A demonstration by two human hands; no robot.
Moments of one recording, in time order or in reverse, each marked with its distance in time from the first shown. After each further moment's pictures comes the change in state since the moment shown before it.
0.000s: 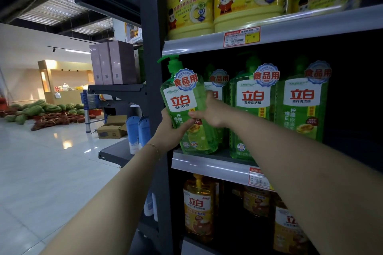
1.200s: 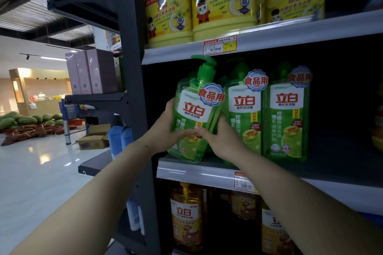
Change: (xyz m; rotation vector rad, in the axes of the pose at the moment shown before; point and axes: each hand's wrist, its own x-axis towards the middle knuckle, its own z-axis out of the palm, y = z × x) left_hand 0.008 0.039 0.009 0.276 -0.308 0.257; right_hand -0.064 0.041 0.008 0.283 0.306 -0.005
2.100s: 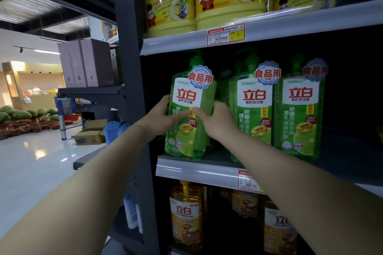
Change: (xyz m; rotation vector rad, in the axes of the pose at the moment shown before) left_hand 0.020 -0.008 -0.011 -0.241 0.035 -0.268; right_hand 0.040 -0.008 0.018 -0.045 0.137 0.043
